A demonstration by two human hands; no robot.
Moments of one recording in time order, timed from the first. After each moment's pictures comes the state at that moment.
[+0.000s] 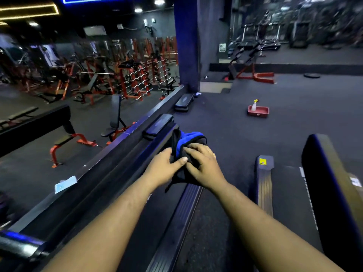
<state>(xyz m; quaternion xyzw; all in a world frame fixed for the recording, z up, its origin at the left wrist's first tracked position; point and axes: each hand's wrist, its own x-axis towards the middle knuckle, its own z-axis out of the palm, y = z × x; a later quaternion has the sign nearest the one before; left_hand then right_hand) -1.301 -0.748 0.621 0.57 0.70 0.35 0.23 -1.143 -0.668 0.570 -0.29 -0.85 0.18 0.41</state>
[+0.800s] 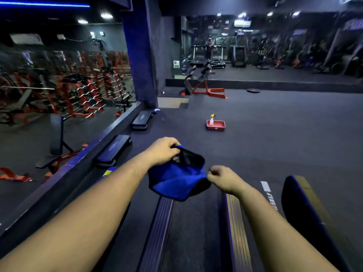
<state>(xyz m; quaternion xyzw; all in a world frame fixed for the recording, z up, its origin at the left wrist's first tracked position) -1.281 -0.431 0.675 0.73 0.62 0.22 0.20 -1.034 -0.427 0.584 -0.58 -0.75 0.26 0.18</state>
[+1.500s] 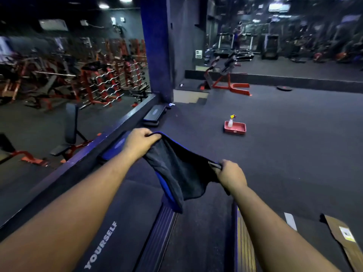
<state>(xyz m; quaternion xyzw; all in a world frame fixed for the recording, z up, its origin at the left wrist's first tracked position) -1.337 -0.155 0.650 0.53 0.74 0.39 0.12 -1.041 -0.123 0.577 -0.66 -0.71 0.18 0.16</state>
